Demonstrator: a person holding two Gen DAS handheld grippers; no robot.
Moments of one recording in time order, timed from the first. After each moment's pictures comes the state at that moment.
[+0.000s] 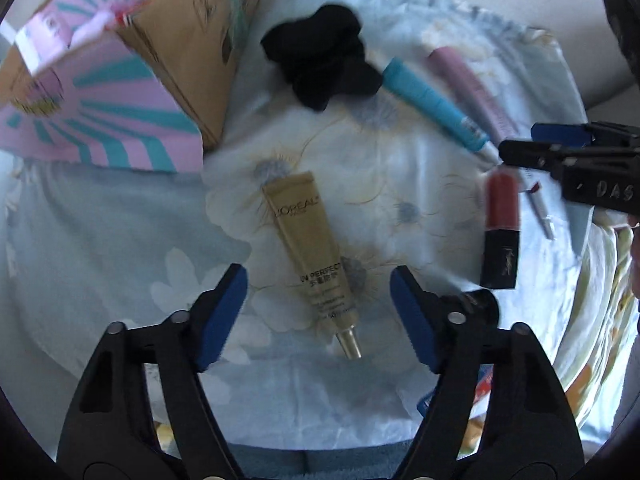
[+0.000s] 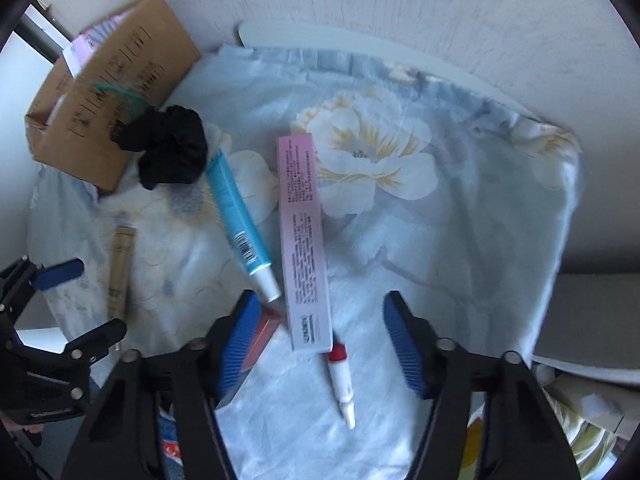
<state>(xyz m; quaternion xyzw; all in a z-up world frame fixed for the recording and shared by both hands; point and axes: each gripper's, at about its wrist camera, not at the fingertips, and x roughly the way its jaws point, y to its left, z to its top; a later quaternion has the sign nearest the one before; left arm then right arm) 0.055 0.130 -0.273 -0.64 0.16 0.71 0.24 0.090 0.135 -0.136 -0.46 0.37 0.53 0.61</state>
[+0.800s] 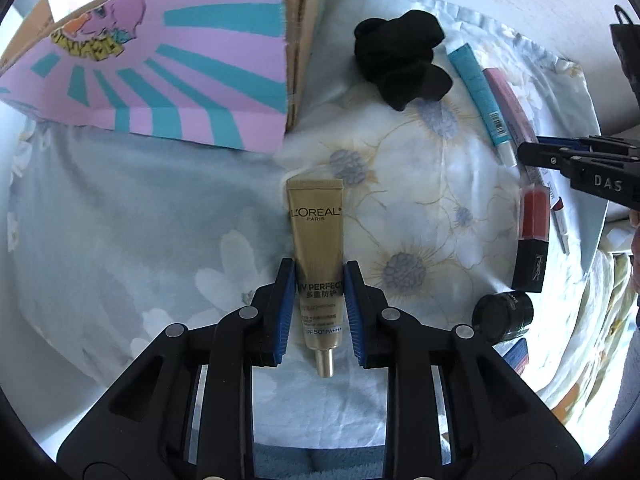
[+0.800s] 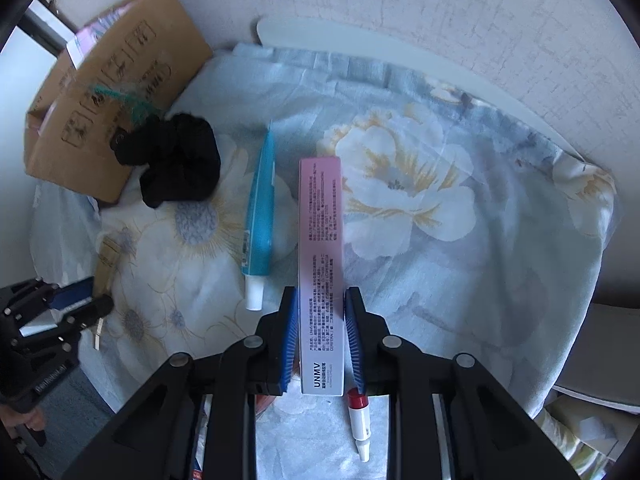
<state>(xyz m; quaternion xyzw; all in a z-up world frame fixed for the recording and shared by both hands) 0.056 0.081 -0.274 -0.65 0.12 0.72 0.22 0.077 0.153 -0.161 -0.47 0.38 0.52 0.60</state>
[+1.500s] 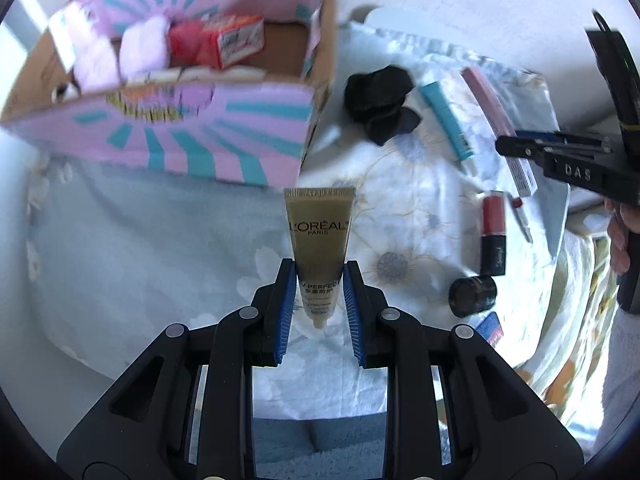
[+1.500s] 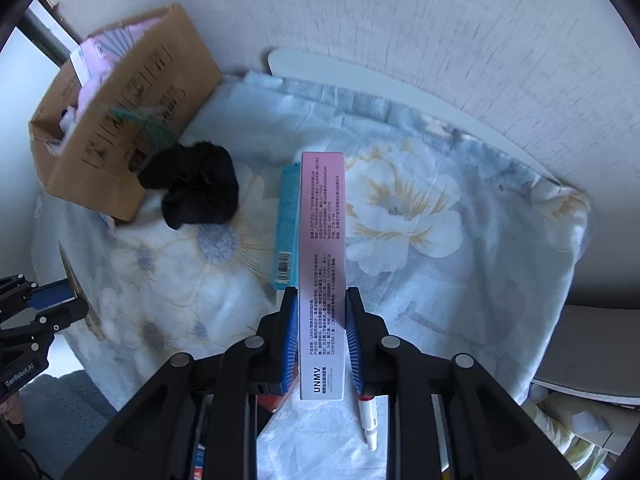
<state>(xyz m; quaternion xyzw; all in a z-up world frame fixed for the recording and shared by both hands) 0.049 0.062 -0.217 -0.63 0.13 0.72 0.27 0.054 0.142 -0.135 -0.44 0.37 0.51 0.63</state>
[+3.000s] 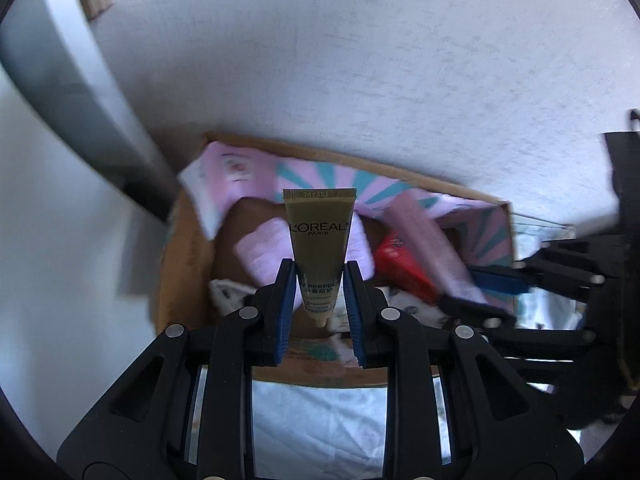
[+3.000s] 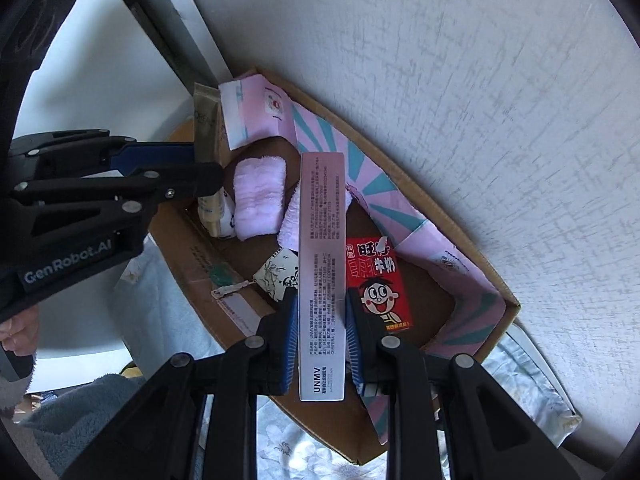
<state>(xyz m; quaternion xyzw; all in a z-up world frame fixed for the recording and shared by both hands) -0.208 -0.031 -0.137 -0.57 0.06 0.77 0.27 -0.175 0.321 -0.084 -0.51 0.31 0.58 0.56</state>
